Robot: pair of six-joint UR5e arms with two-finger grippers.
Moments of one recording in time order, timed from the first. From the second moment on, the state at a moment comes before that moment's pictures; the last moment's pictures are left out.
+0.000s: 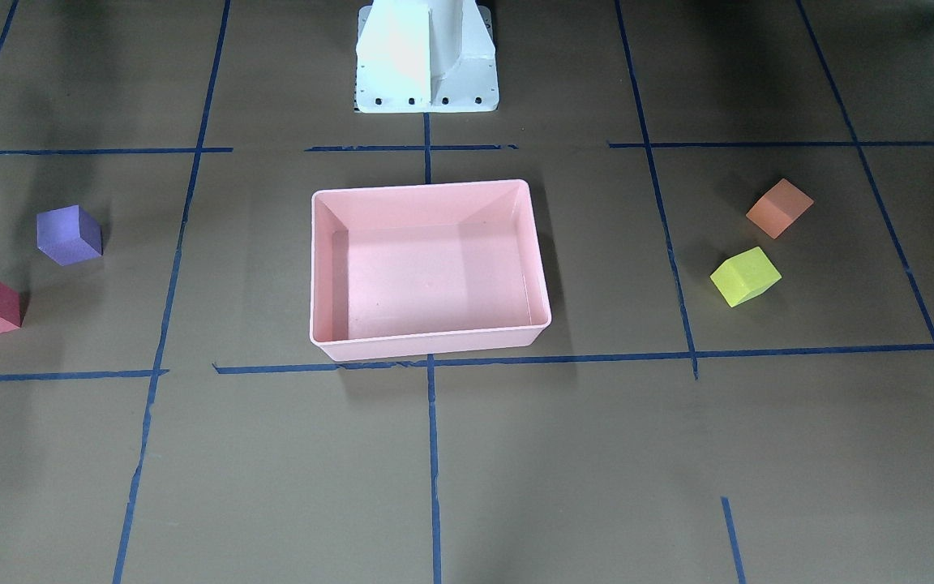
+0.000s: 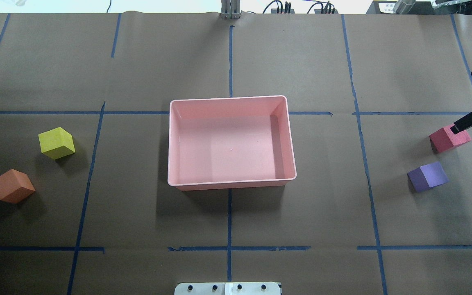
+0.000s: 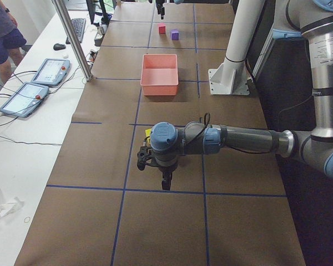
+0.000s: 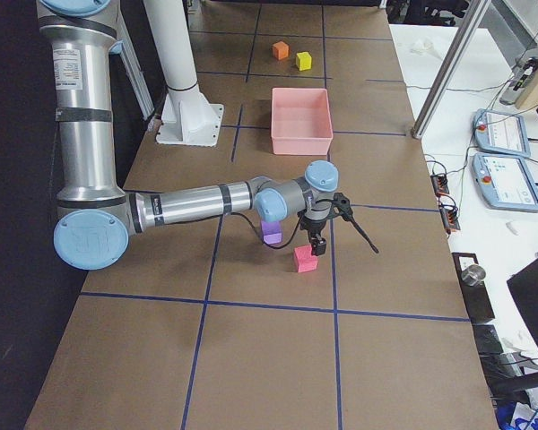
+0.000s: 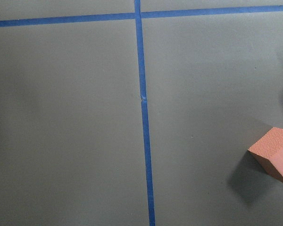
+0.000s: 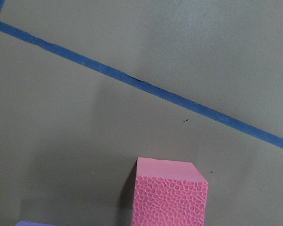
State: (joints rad) left arm -1.57 -1.35 -1.88 -1.43 -2.40 0.12; right arm 1.17 -1.55 1.65 -1.34 2.25 0.14
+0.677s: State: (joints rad) left arm -1.57 -1.35 -1.88 -1.43 -2.41 0.12; right arm 1.09 -1.54 1.55 -1.32 2.19 0.14
